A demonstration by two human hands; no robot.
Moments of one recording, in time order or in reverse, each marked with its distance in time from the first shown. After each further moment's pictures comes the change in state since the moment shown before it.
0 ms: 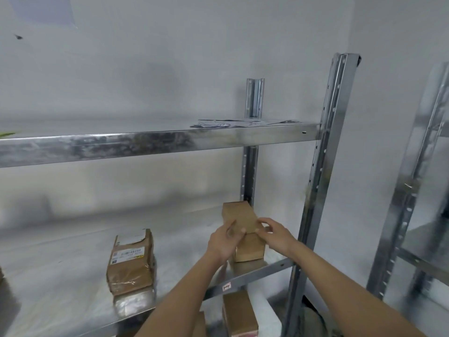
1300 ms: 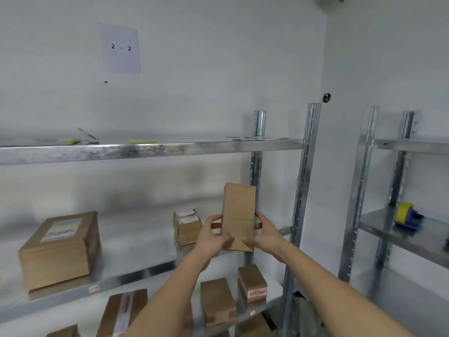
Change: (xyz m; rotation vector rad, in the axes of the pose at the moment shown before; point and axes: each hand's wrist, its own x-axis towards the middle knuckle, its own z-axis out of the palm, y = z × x) left_hand -0.275 -0.012 -0.153 -0.345 0.033 0.074; right_hand -0.282 -0.158 0.116 0.135 0.093 -0.008
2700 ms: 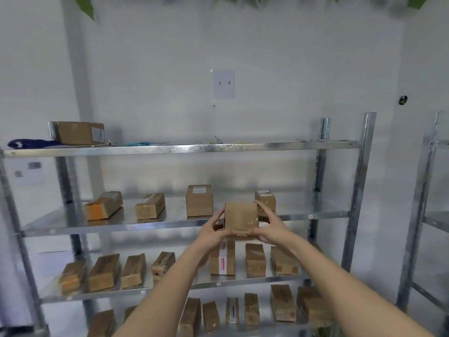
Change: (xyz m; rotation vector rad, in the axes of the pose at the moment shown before) left_hand -0.418 0.074 -0.166 0.036 0.230 -0.075; right_hand -0.347 -0.121 0.123 0.204 -0.363 -0.248
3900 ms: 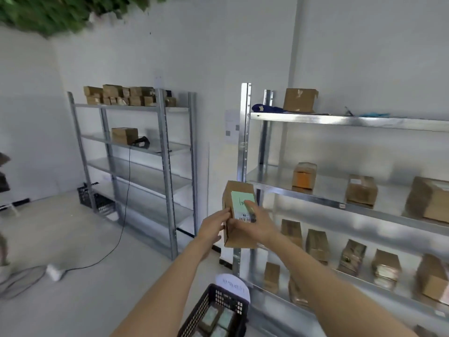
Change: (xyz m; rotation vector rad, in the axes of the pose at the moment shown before) left_hand -0.288 -0.159 -0.657 -0.176 0.641 -0.263; right_hand 0.001 -0.143 0.784 -0.195 -0.500 -0.189
